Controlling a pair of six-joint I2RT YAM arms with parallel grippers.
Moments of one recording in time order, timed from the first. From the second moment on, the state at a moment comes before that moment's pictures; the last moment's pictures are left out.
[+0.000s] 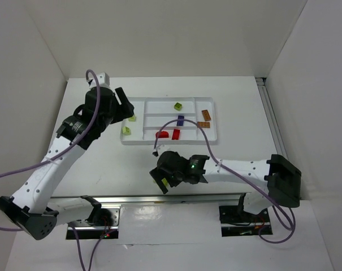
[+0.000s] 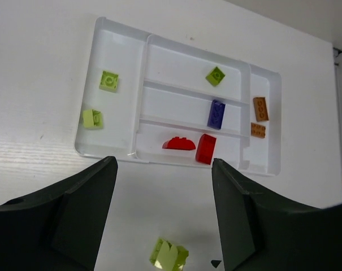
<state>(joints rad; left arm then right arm) -0.47 1.16 1.39 -0.72 -0.33 -0.62 1.18 1.44 0.95 -0.49 0.17 0.48</state>
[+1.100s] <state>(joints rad) -0.47 1.24 1.36 -0.74 -0.23 -0.58 1.10 1.66 1.00 -0.55 0.34 0.39</state>
